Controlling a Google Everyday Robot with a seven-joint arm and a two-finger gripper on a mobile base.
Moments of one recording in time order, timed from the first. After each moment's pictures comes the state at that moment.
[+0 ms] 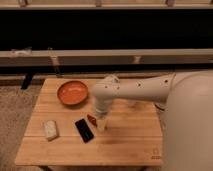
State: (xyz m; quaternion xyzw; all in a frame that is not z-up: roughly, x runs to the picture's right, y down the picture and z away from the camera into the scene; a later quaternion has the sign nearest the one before) arm -0.049 0.171 0.781 -0.34 -0.17 -0.13 0.92
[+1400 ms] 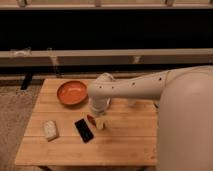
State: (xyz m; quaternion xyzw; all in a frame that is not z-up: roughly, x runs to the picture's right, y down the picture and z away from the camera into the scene) arm -0.067 0.142 0.787 -0.30 -0.14 -0.17 0.93
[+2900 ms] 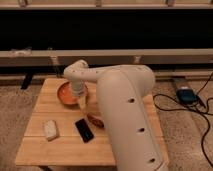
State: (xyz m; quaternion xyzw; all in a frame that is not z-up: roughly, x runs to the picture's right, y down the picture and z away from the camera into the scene) arm -0.175 0.084 0.913 -0.30 -0.16 -0.26 0.90
